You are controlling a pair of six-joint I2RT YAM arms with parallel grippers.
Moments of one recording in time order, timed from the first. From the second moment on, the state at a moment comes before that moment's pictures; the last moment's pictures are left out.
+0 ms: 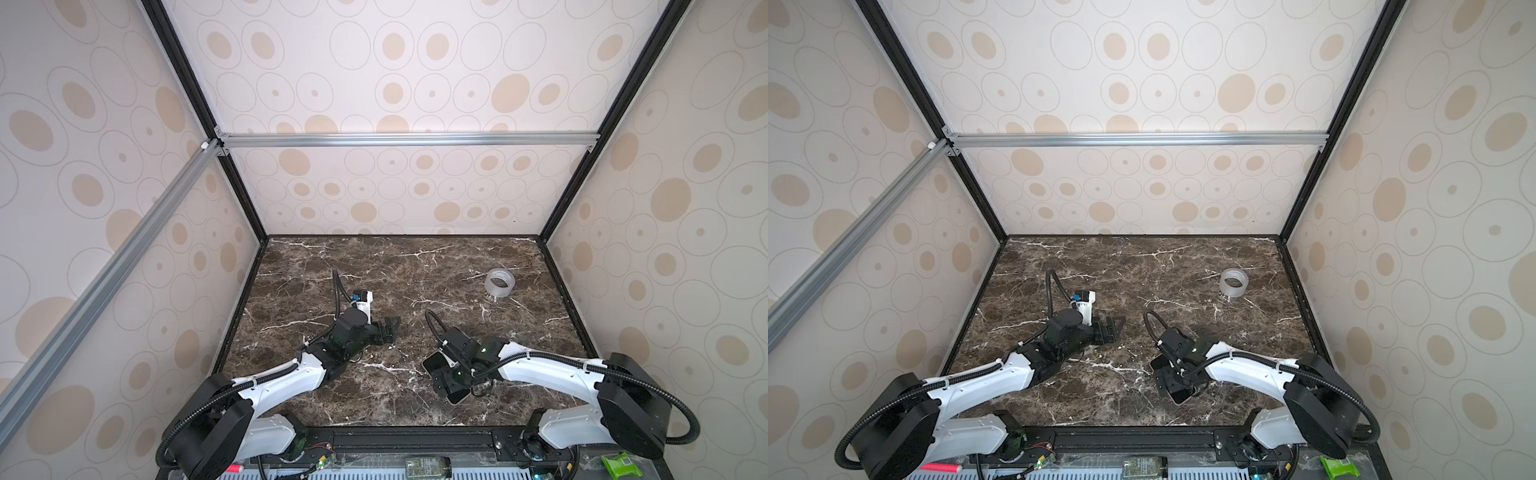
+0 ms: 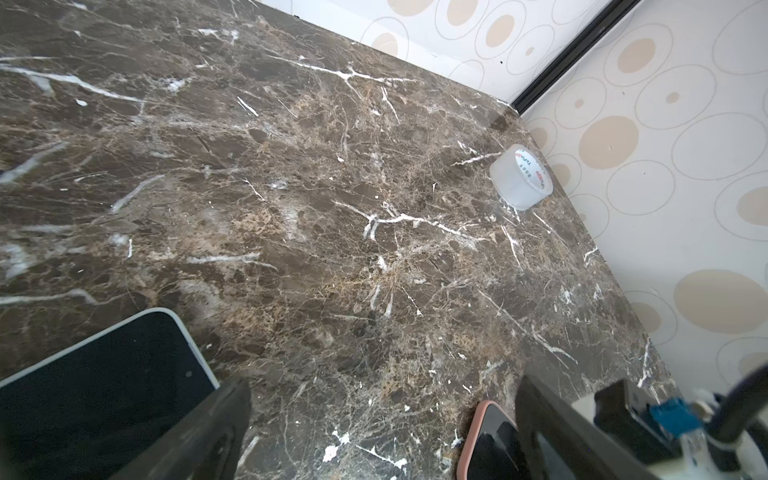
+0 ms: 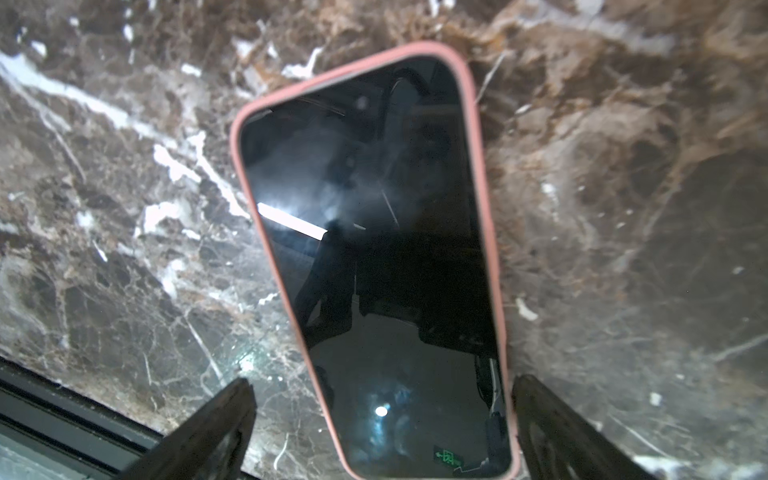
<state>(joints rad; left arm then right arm) -0.68 1.24 0.51 0.26 -0.06 -0.63 0.90 1.36 0.70 -0.69 -0.03 0.56</state>
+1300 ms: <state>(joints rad) -0.58 1.20 0.44 0.32 0.00 -0.73 1.04 1.46 0.73 -0.69 0.12 0.62</state>
